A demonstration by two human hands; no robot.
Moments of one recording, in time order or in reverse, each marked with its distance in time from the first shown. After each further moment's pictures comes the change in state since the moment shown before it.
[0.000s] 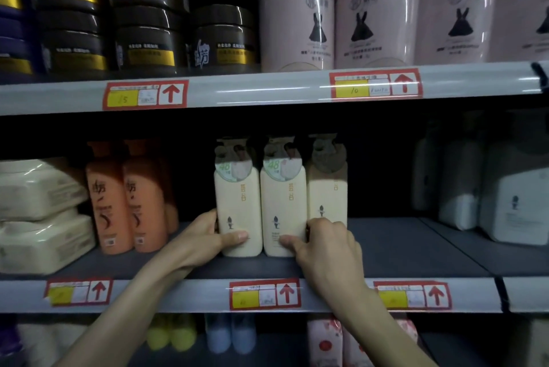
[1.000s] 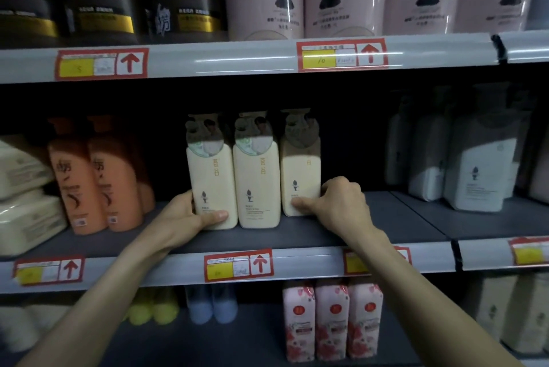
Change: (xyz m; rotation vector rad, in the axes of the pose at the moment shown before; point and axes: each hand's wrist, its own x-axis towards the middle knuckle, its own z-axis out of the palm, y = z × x) left_hand 0.003 -0.011 0.012 0.057 0.079 0.037; right_hand 0.056 0.073 -0.007 0.153 0.020 0.180
